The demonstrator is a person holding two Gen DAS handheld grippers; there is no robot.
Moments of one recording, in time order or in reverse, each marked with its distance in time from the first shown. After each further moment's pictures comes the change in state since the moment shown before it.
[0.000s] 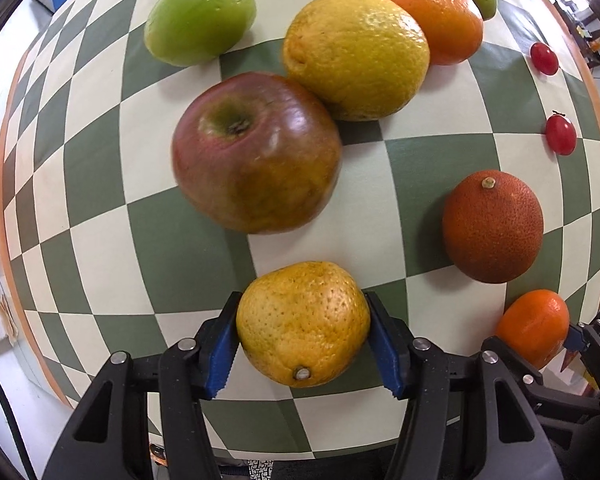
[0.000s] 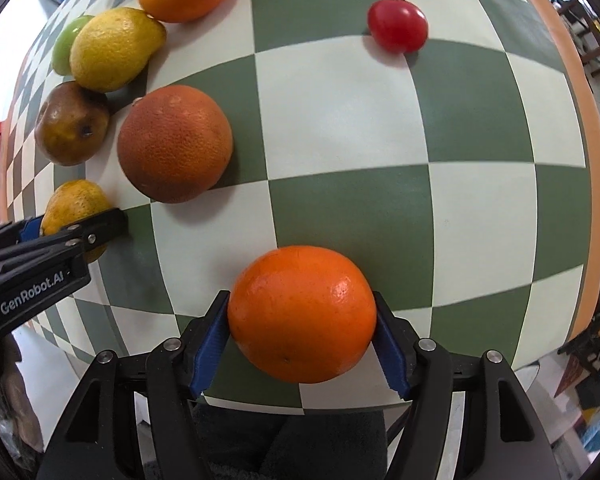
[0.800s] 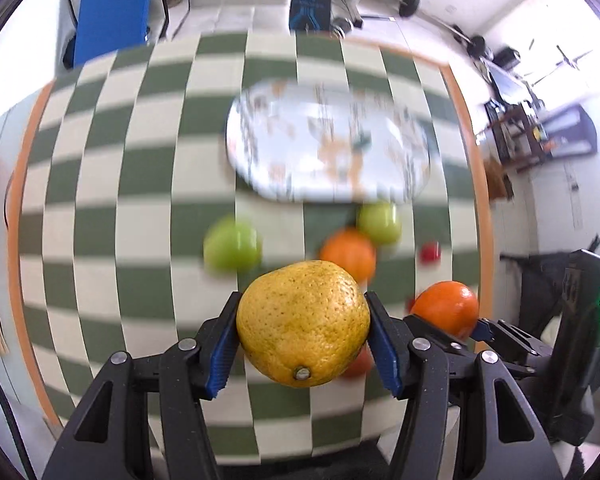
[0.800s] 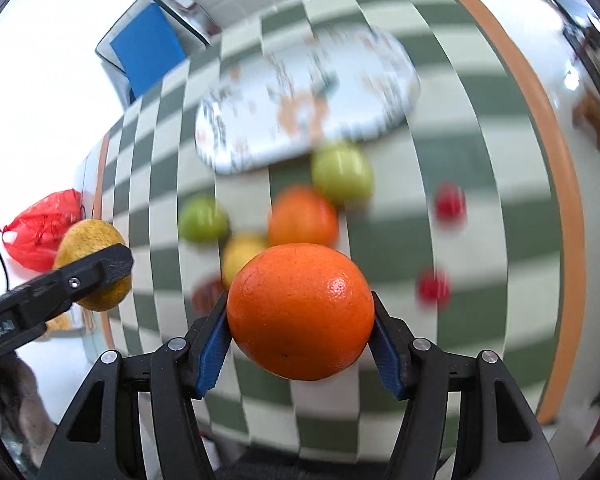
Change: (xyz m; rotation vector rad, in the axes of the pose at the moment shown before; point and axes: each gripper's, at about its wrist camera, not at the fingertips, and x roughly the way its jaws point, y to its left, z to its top) left arm -0.156 0.074 0.103 -0.156 -0.230 -0.255; right arm -0.181 0.004 0.130 -0.057 -0.235 0.224
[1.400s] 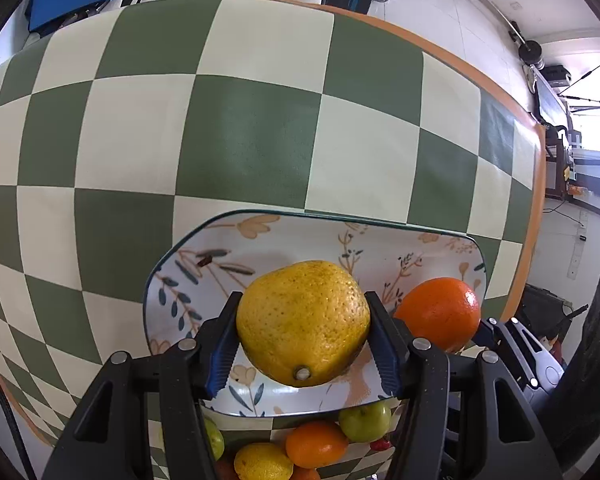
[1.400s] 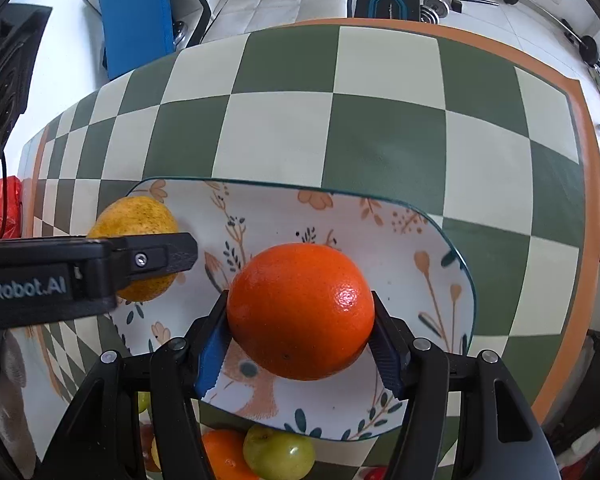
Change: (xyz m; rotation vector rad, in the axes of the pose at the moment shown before) left arm 0.153 0.015 0.192 -0.171 0.289 -0.068; right arm 0.108 0.012 0.215 -0.242 0.142 -0.163
